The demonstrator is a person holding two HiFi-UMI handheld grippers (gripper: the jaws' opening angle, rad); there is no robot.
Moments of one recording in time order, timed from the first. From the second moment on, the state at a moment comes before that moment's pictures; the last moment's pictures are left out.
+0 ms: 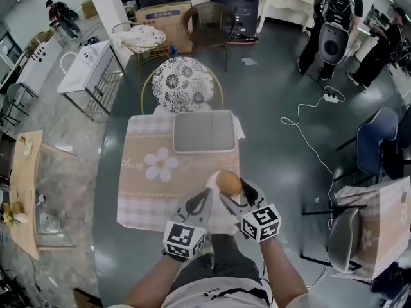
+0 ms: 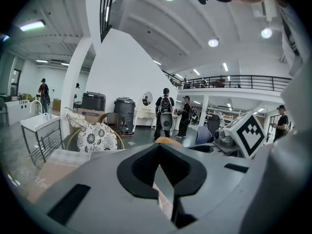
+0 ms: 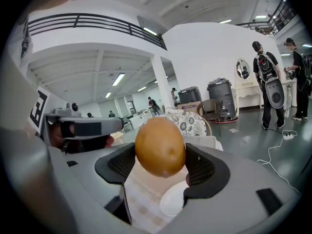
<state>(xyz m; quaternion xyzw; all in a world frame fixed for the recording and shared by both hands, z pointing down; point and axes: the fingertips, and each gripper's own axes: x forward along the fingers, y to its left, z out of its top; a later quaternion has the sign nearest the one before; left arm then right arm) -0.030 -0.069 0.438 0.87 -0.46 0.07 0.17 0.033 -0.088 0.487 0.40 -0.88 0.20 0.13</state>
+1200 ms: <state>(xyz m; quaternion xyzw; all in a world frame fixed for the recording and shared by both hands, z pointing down) -0.029 -0.045 0.329 0.86 -0.49 0.02 0.11 0.035 -0.062 0.329 0.44 -0.89 0.12 0.03</state>
